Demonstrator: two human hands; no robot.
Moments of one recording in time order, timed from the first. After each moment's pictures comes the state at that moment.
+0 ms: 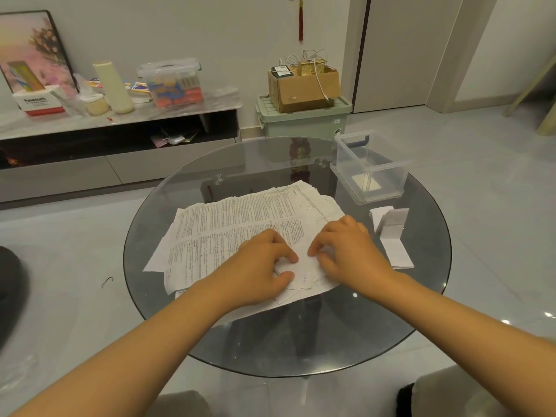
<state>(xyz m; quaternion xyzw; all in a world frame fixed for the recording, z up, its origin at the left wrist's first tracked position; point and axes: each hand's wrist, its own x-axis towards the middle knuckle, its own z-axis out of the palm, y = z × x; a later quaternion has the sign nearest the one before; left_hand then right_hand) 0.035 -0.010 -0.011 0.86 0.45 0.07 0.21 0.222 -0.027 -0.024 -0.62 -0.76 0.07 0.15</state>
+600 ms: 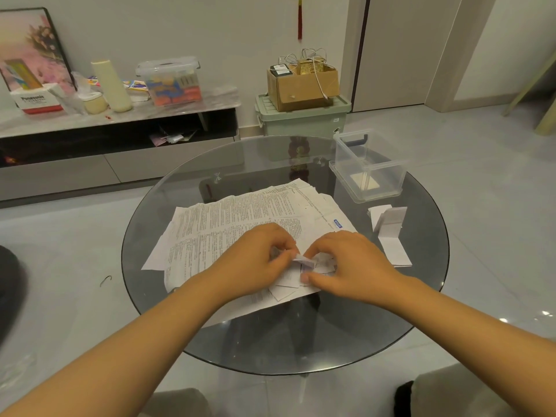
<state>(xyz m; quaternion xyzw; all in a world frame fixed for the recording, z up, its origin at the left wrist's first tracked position) 0.040 -0.006 -0.004 0.85 0.43 0.18 0.25 0.224 -0.043 -0.017 -0.60 -0.78 0.12 0.14</state>
